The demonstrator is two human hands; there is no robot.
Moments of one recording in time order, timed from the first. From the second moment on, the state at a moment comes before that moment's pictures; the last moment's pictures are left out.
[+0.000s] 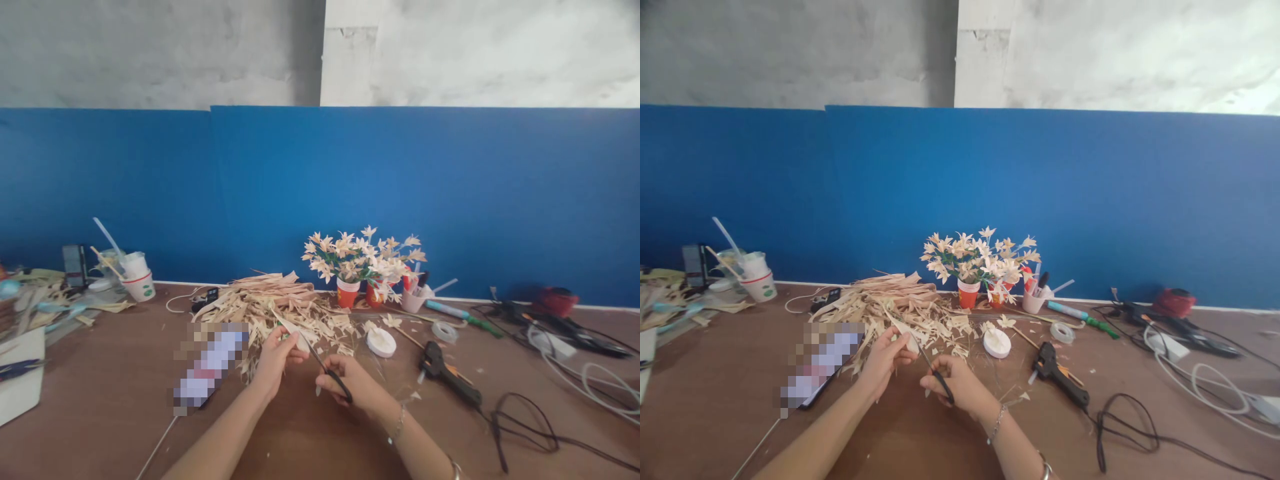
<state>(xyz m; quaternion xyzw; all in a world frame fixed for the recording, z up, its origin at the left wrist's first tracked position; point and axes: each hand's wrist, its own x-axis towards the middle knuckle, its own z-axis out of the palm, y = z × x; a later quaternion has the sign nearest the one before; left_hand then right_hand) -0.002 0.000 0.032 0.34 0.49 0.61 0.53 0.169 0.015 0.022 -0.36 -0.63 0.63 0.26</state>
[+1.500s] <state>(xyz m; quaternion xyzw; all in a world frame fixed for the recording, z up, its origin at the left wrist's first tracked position) -0.025 0.008 0.027 0.45 0.53 0.48 0.53 0.181 0.017 0.032 -0.39 -0.68 0.60 0.15</state>
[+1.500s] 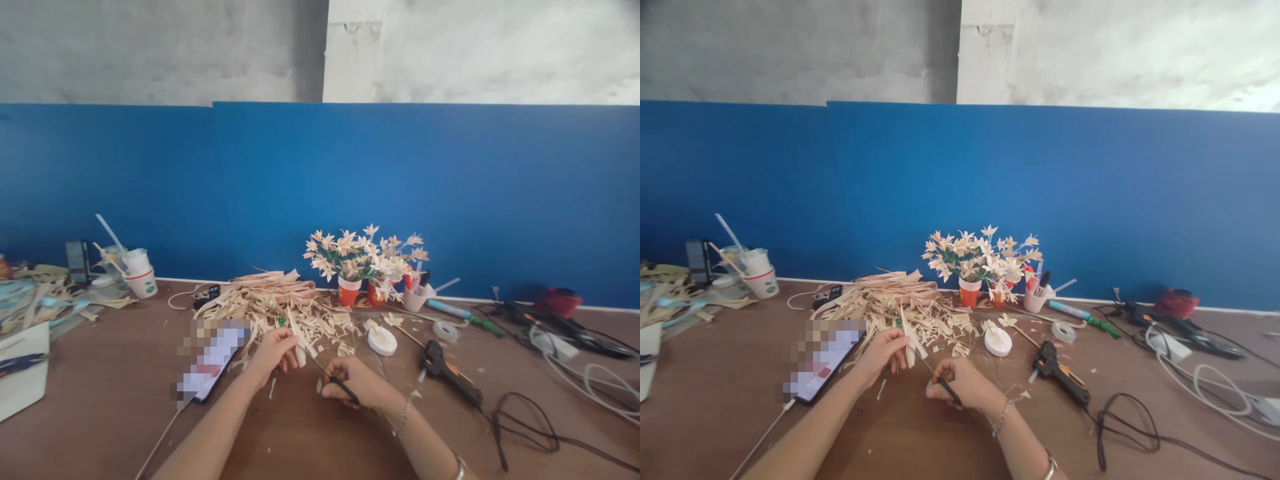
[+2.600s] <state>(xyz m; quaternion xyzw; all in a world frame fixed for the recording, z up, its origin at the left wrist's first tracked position) -0.026 0.009 0.027 0.43 0.53 0.54 0.50 0.185 0.019 0.030 -0.39 -0.70 0.59 0.13</state>
